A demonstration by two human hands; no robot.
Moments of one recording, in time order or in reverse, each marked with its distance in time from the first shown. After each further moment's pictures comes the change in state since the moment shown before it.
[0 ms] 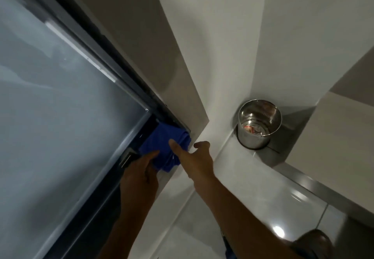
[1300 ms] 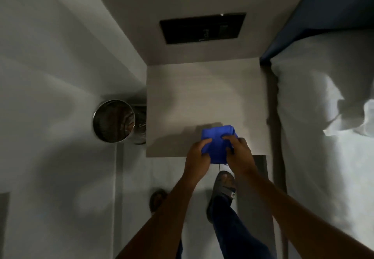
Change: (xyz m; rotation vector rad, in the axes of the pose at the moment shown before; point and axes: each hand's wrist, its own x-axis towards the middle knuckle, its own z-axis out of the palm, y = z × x) left_hand -0.147 0.345 0.414 -0.230 -1.143 0.141; right_hand 0.034 0.244 -0.496 -0.300 0.596 0.041
